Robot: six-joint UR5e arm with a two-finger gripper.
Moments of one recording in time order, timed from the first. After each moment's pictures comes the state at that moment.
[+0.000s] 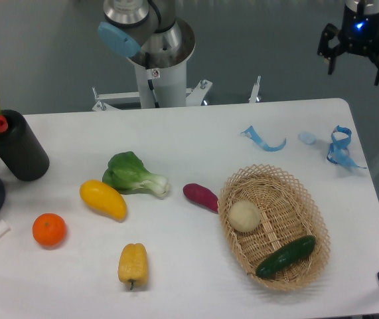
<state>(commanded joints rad) 3.04 -1.66 -1.57 -1.24 1.50 1.58</state>
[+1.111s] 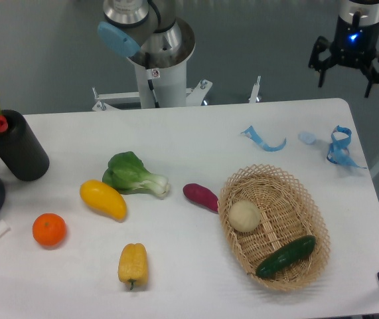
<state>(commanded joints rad) 3.02 -1.66 -1.62 -1.22 1.37 1.36</state>
